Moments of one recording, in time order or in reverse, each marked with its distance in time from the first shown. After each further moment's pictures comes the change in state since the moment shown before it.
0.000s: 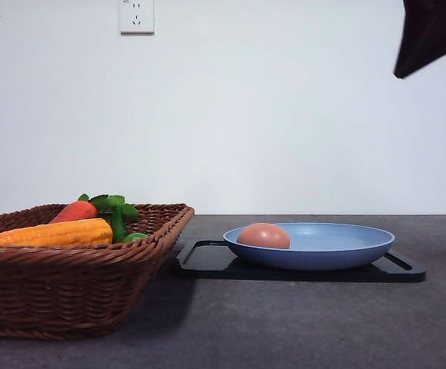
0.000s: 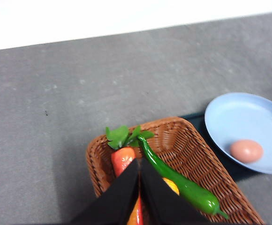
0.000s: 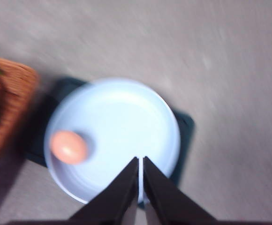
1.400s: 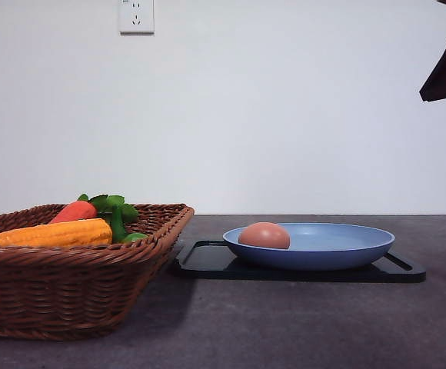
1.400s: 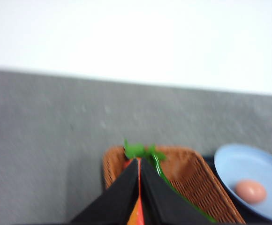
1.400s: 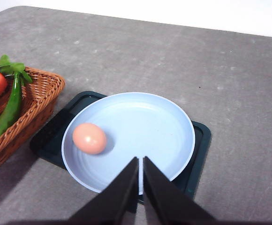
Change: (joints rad) left_arx 0.066 -0.506 -0.317 0.093 -0.069 -0.170; right_arx 0.098 -0.403 -0.495 0.345 0.061 0.015
